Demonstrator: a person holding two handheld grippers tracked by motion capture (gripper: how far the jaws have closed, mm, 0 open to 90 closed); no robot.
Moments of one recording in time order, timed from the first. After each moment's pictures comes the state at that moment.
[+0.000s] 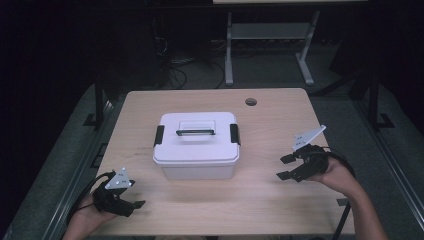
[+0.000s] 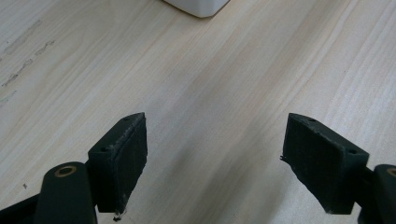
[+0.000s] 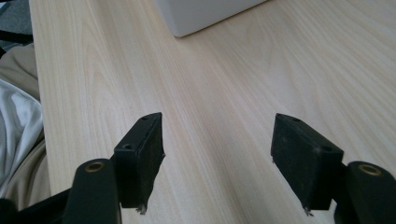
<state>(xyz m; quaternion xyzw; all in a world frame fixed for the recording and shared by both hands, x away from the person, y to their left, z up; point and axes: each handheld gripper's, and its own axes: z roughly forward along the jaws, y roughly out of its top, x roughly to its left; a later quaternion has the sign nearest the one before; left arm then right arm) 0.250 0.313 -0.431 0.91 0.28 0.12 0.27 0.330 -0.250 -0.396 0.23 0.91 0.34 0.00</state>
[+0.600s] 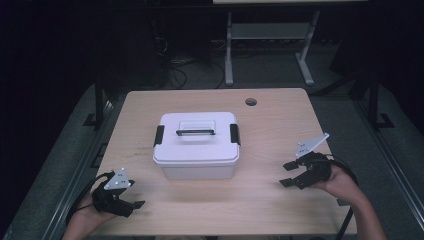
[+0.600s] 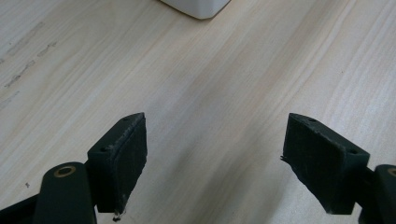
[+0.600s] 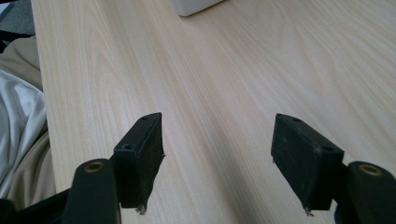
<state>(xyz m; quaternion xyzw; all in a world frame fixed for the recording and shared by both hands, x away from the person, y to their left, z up) 0.249 0.314 -0.430 0.91 0.28 0.12 0.27 0.318 -0.258 -0.411 0.24 0.91 0.34 -0.01</state>
